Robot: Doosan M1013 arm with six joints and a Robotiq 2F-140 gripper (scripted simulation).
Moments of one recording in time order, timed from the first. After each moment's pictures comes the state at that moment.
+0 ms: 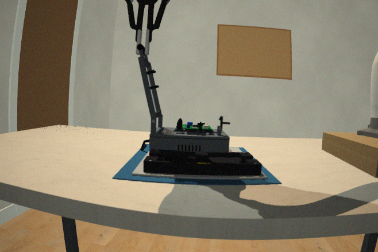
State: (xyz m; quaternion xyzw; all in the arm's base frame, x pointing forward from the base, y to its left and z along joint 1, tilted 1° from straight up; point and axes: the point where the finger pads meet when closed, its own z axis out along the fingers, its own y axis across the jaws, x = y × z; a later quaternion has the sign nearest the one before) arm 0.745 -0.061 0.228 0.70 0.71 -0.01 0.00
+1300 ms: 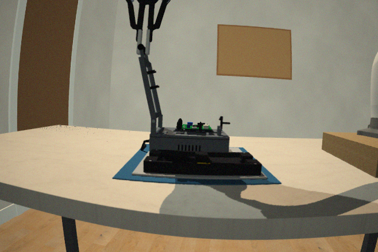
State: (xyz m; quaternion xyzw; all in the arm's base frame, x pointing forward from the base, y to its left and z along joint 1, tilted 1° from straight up) arm 0.743 -0.061 0.229 0.70 0.71 -0.01 0.00
